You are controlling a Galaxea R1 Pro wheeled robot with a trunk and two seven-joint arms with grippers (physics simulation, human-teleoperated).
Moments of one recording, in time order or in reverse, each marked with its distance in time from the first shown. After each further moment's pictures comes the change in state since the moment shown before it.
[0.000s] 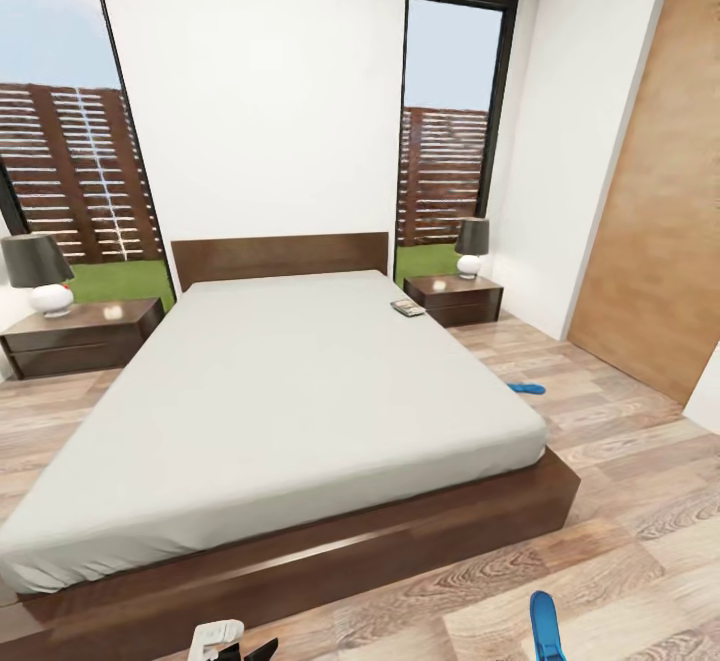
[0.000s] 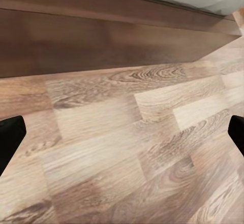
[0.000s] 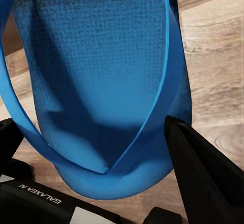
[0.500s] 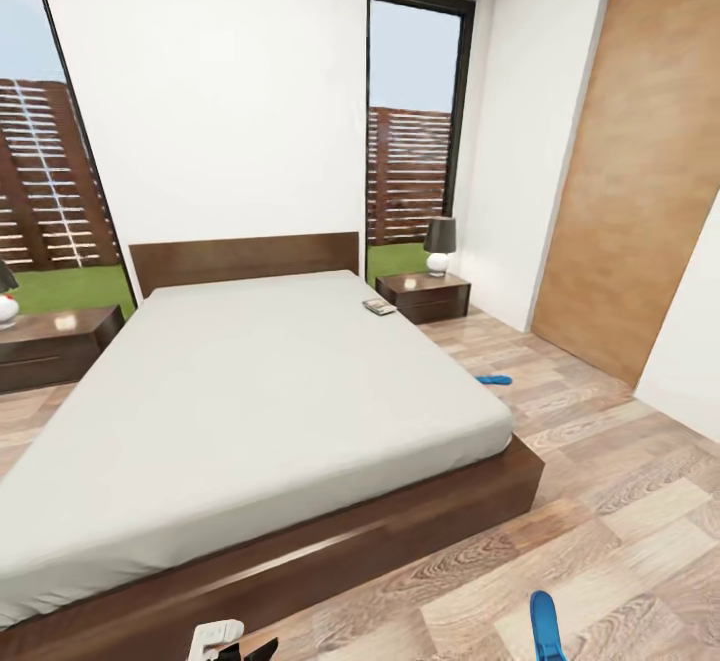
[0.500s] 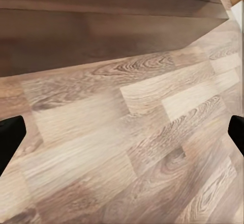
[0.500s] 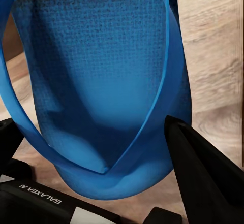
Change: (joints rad) left arm 0.000 0.000 0.000 0.000 0.000 0.000 0.000; right arm 0.000 0.000 -0.001 -0.001 0.000 0.000 0.001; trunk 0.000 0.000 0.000
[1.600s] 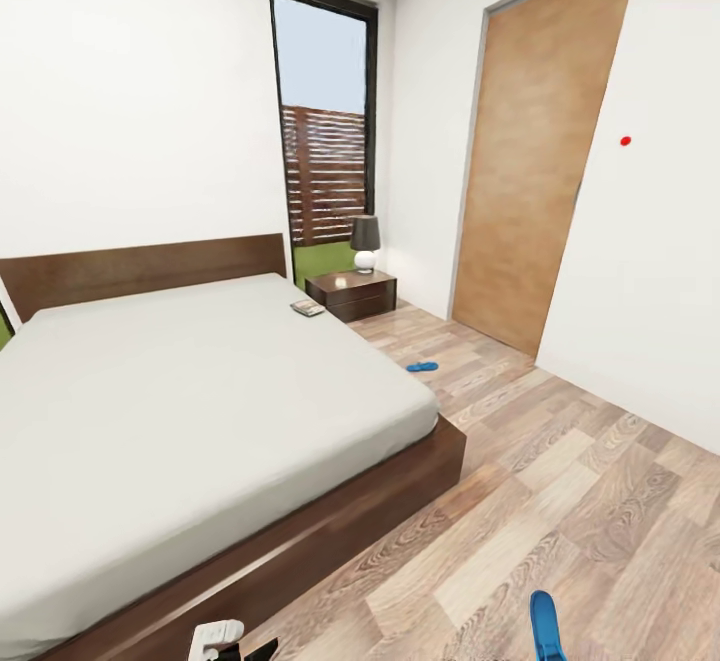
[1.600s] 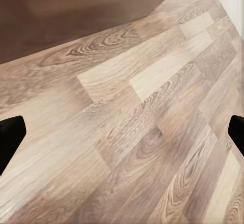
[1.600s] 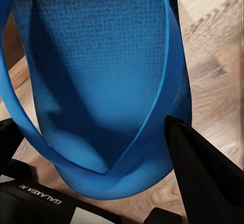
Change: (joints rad) left arm 0.000 0.000 0.000 0.000 0.000 0.001 0.000; right arm 0.000 0.000 0.000 0.000 -0.001 0.000 0.000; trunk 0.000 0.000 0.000
